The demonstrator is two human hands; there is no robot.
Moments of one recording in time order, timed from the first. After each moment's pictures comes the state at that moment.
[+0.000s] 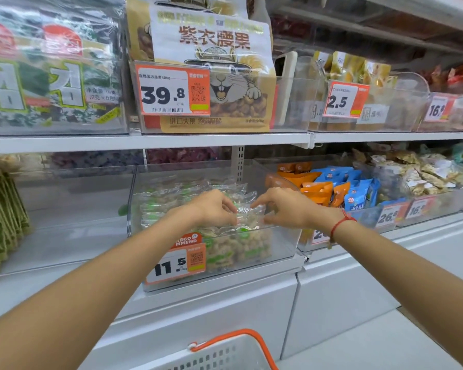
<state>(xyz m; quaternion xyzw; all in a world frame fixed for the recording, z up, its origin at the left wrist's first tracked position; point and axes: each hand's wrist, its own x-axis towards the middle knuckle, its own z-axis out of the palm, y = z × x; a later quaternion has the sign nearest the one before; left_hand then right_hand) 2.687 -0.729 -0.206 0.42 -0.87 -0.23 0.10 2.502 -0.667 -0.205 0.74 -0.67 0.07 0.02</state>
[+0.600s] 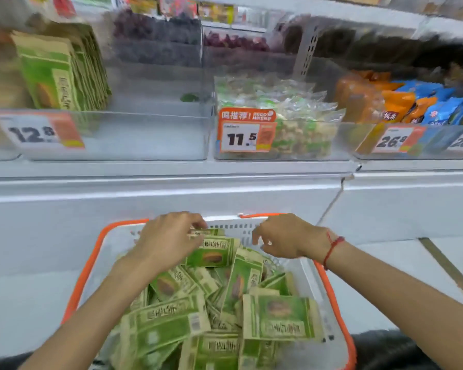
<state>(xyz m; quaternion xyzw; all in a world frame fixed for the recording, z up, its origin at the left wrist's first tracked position) 2.882 -0.558 -0.362 0.56 -0.82 -0.15 0.06 2.648 -0.553 -0.362 0.82 -0.54 -0.17 -0.08</state>
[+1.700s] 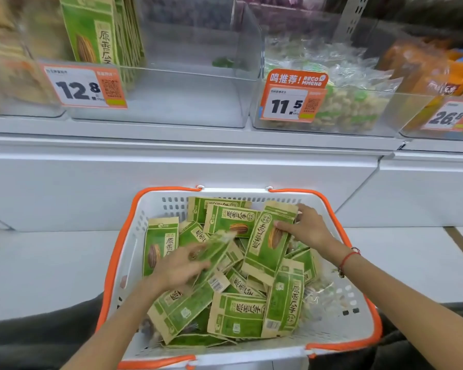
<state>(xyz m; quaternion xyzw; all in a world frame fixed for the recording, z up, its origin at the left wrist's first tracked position) 2.941 -0.518 -0.499 0.57 -0.65 -0.51 0.06 2.666 -0.535 -0.436 0.53 -0.72 0.26 -0.35</state>
